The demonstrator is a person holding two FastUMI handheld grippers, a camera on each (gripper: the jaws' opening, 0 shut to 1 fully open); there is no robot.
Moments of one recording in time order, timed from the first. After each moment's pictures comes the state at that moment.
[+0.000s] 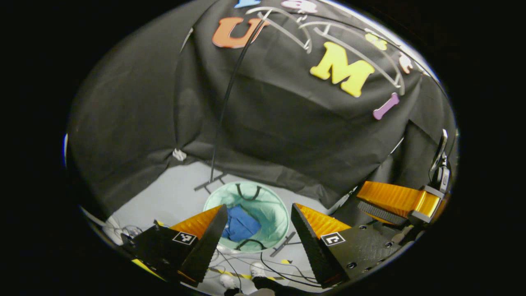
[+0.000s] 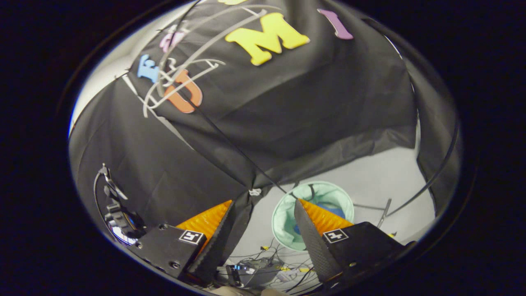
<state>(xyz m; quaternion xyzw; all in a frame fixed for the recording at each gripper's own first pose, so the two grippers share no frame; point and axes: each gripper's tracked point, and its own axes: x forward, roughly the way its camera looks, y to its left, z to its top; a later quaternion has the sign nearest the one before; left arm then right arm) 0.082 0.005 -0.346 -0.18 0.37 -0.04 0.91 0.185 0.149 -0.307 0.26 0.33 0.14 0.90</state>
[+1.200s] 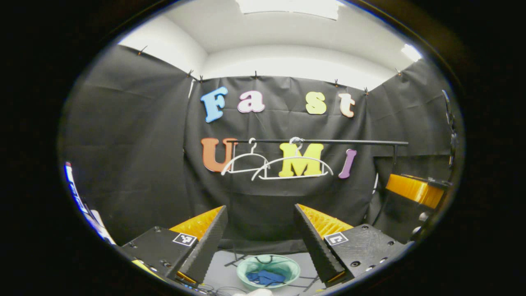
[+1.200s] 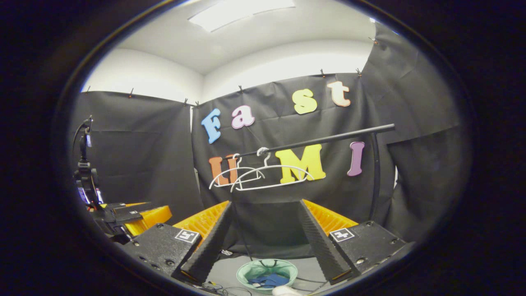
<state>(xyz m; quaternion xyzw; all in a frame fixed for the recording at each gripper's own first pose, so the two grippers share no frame) -0.044 0.031 -0.030 0.00 0.07 0.01 1.00 -0.020 0.034 -0.013 0.09 0.00 0.11 0.99</state>
